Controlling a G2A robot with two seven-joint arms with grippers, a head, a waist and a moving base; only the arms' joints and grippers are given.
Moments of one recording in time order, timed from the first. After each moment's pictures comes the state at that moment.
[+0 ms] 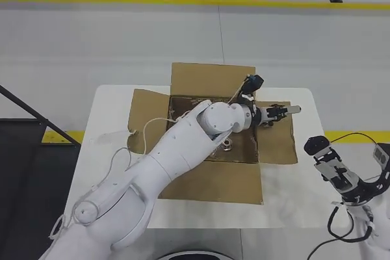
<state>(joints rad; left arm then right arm) 0.30 -1.72 -0.61 -0.71 -0.23 -0.12 -0.56 -1.56 -1.05 1.83 -1.84 0.12 -0.79 0.64</state>
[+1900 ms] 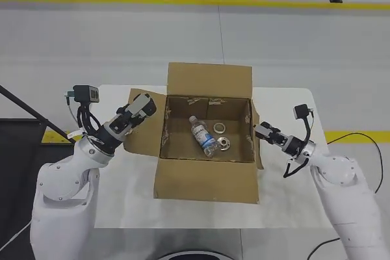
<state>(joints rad) 1.28 -1.36 -1.66 -1.99 -0.04 -0.17 -0.70 -1.00 -1.07 1.33 -1.36 0.06 -0.44 0.81</state>
